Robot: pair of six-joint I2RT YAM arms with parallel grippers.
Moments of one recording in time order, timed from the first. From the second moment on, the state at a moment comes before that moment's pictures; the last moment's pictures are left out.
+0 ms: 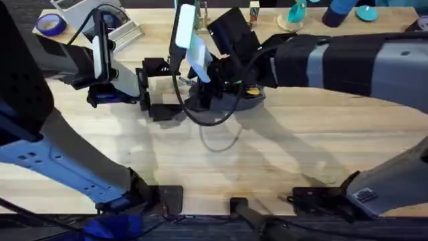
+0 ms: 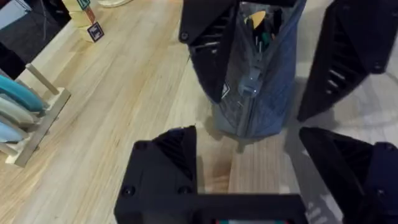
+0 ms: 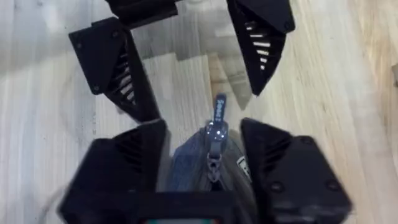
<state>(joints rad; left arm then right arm) 0.37 1.90 0.93 -0.91 1.27 2.06 0.73 1.82 1.18 -0.19 -0.42 -0.61</state>
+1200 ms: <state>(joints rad) 0.37 1.90 0.93 -0.91 1.25 2.06 0.72 1.82 1.18 -0.14 -0.46 -0.51</state>
